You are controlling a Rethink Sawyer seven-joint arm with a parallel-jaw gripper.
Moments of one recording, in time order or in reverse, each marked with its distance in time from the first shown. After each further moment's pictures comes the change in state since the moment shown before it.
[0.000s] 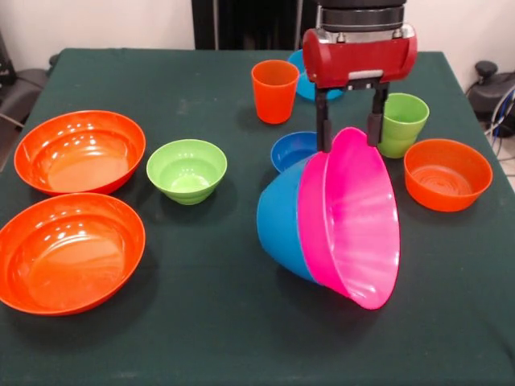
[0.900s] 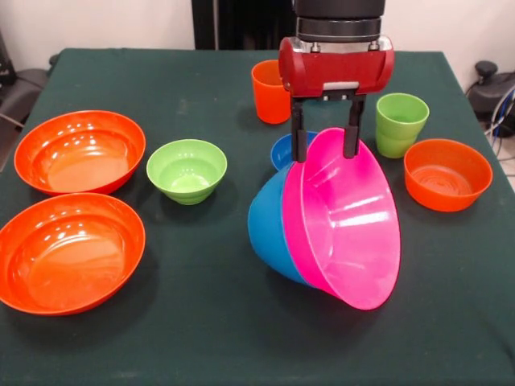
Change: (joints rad) arm 0.007 0.022 -0.042 -0.044 0.009 0.000 0.000
